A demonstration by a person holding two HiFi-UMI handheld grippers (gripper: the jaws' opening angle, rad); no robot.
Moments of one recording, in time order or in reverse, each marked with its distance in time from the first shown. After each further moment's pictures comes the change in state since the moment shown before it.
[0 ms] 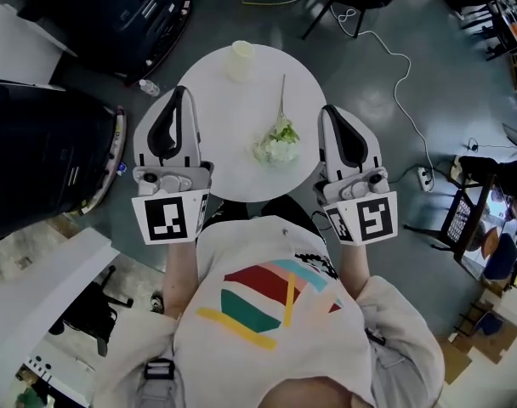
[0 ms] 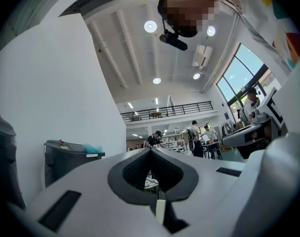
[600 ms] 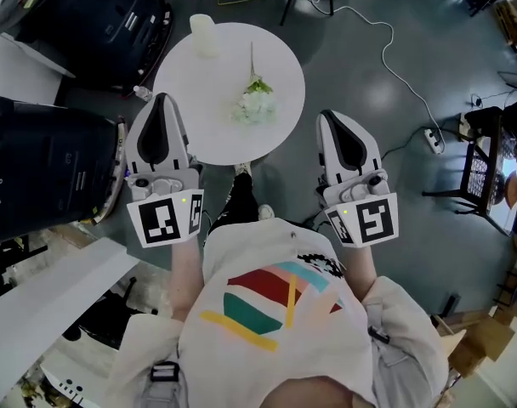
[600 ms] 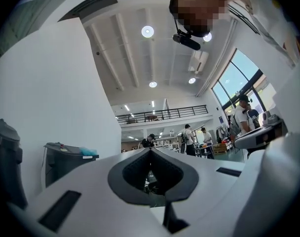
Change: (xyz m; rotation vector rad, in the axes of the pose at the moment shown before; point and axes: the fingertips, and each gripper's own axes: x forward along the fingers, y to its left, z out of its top) left arm -0.107 -0.096 0.040 0.008 -0.028 -0.042; right arm -0.185 0.023 -0.001 0.019 -0.036 -0.127
